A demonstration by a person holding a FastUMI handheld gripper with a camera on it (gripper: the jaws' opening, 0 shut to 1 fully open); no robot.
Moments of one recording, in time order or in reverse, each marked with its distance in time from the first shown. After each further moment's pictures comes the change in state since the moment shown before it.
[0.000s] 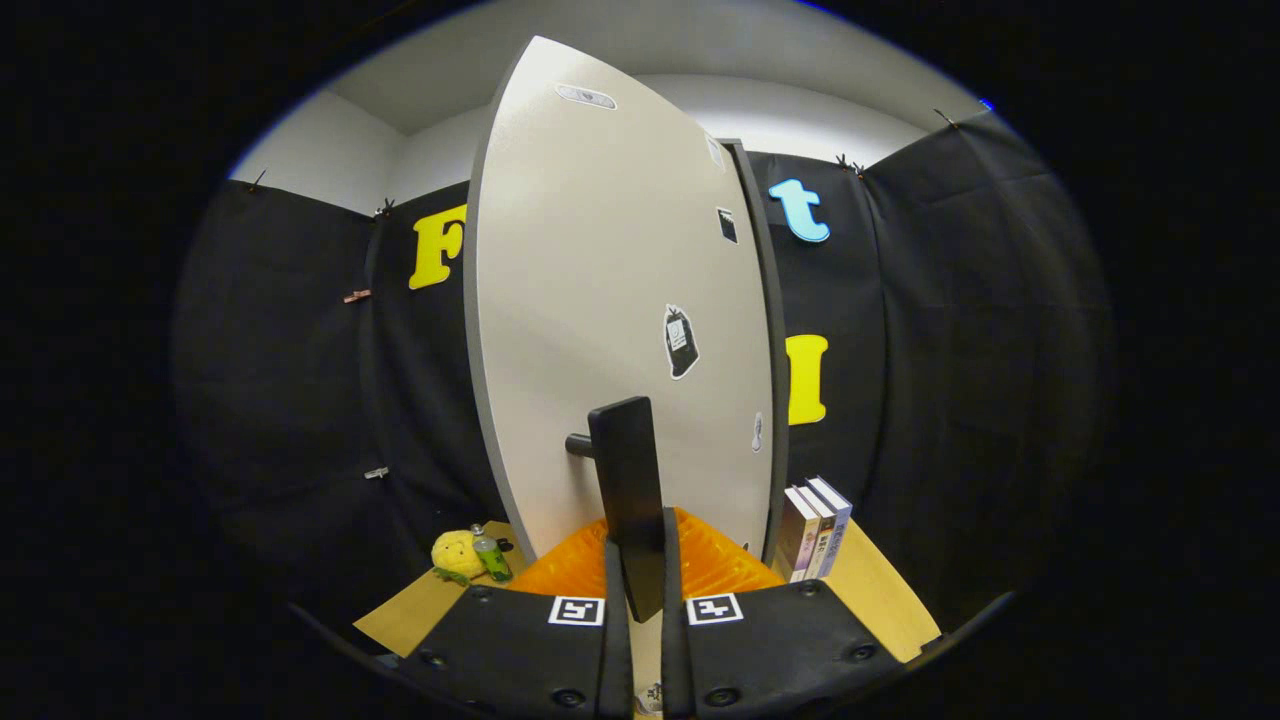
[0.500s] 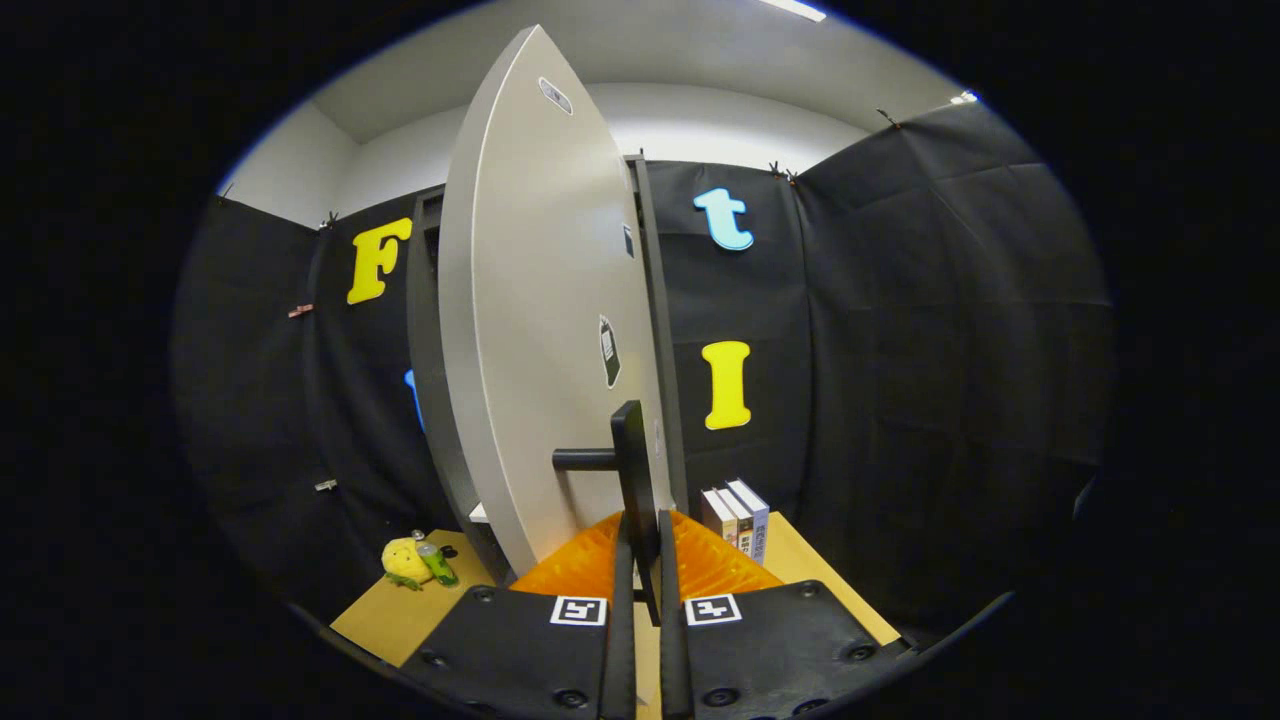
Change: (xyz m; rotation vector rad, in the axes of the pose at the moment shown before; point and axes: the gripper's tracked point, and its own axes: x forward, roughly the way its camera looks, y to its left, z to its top) arm -0.021 -0.086 0.014 0.020 -0.045 -0.170
